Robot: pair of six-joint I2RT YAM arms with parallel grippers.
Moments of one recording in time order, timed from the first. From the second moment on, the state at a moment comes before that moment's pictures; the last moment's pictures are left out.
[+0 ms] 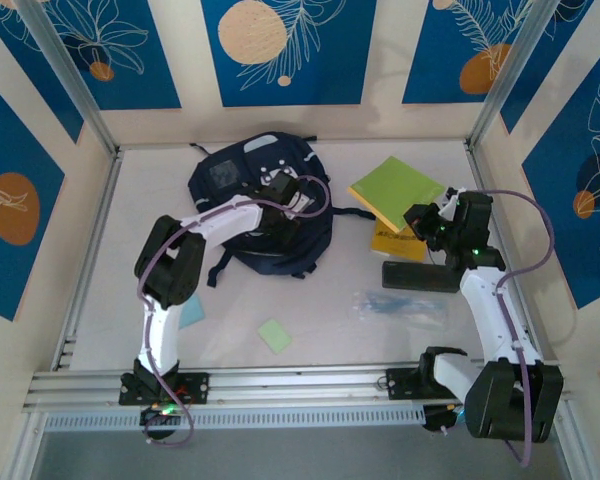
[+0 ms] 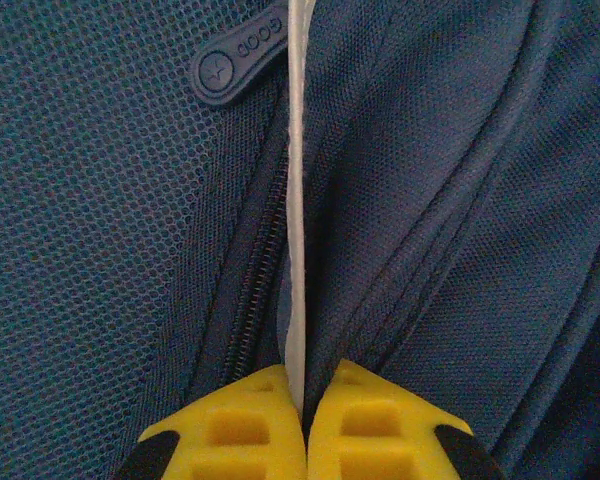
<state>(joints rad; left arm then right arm) -0.61 2.05 1.56 -0.65 -0.01 0.03 -0.11 1.04 0.77 -0.30 -0.48 0.81</state>
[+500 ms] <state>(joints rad) -0.41 1.94 1.87 -0.81 0.18 -0.06 -0.11 0.98 0.74 -0.33 -0.54 0.80</state>
